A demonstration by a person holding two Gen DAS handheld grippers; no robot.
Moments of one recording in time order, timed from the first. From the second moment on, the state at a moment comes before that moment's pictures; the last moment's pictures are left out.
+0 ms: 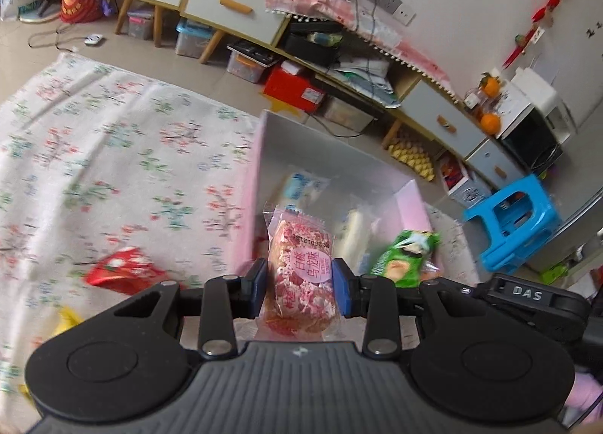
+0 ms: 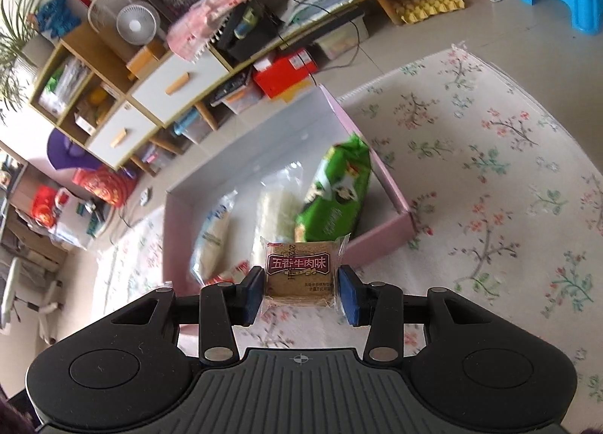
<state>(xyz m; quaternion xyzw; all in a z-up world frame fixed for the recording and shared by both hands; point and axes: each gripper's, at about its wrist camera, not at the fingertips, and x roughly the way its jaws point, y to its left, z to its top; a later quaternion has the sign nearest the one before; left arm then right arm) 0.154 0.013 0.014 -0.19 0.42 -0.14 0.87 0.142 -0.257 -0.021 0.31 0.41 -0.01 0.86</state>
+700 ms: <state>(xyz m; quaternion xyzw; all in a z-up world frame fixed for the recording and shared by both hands) 0.181 -0.039 -0.017 -0.15 0.36 -0.16 0.91 0.166 -0.256 -0.039 0.35 0.36 0.04 0.86</state>
